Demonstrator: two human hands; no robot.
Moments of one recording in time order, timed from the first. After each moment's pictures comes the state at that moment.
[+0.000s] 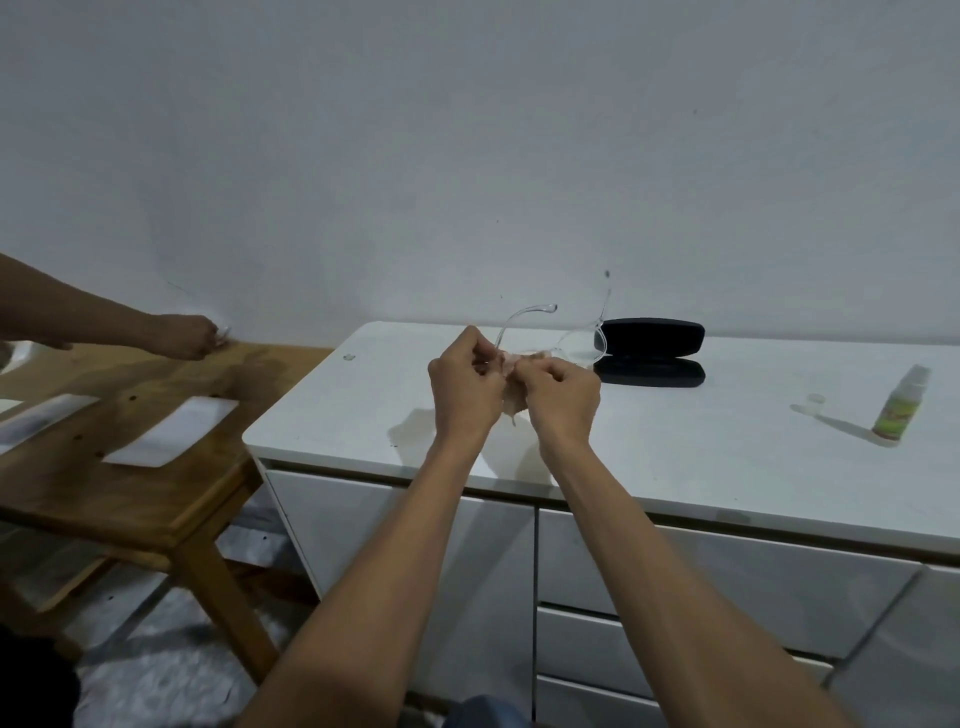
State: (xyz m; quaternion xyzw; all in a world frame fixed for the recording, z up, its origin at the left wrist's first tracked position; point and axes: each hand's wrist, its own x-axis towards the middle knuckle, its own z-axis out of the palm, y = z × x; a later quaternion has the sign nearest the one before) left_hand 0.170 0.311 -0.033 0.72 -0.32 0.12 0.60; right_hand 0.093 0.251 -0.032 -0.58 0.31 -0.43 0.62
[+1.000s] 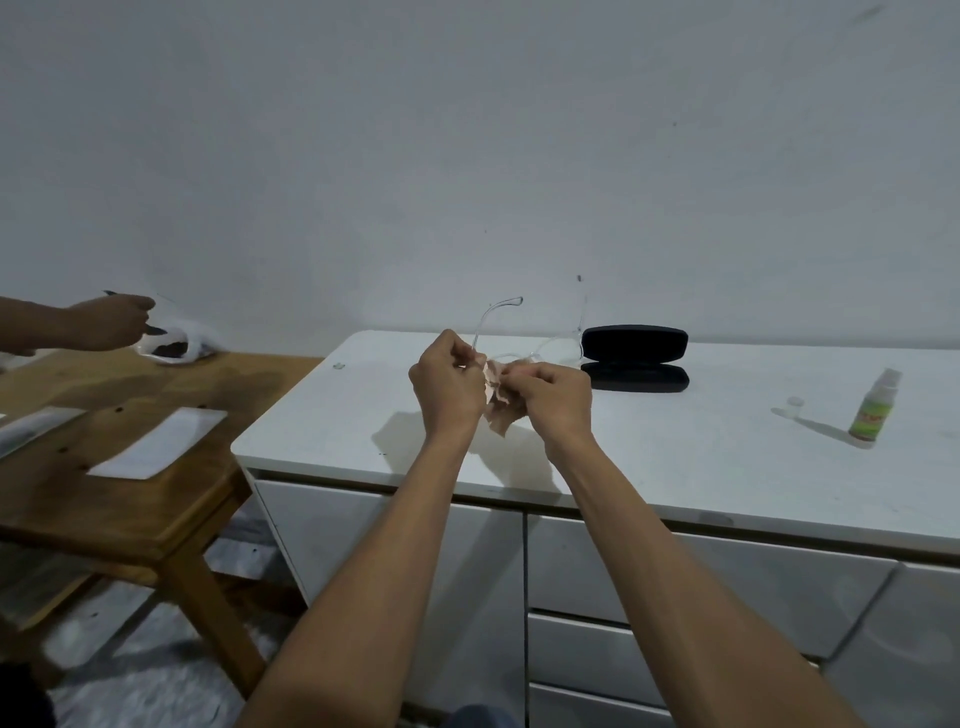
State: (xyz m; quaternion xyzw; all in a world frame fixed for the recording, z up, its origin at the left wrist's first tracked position) left_hand 0.182 0.301 -0.032 0.73 -0.25 0.12 0.63; right_hand 0.082 0.236 -0.027 -0.62 0.27 -0.36 0.64
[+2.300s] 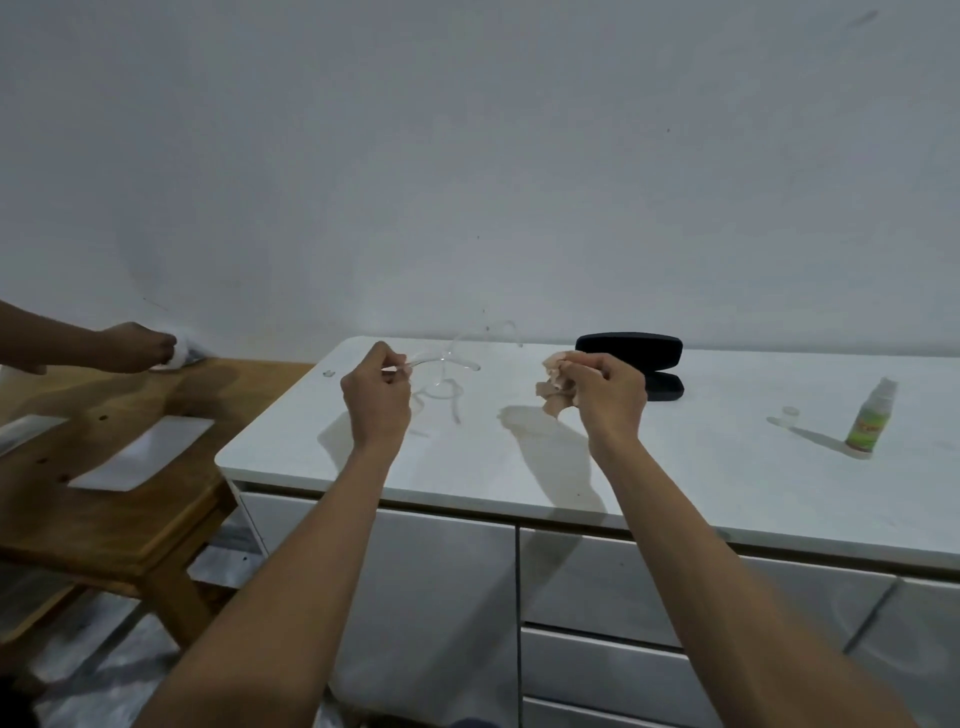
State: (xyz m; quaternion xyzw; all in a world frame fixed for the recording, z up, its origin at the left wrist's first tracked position) left_hand 0.254 0.335 -0.052 0.74 -0.26 0.21 0.58; right_hand 0.060 0.184 -0.028 -0.58 0.33 -0.46 0.58
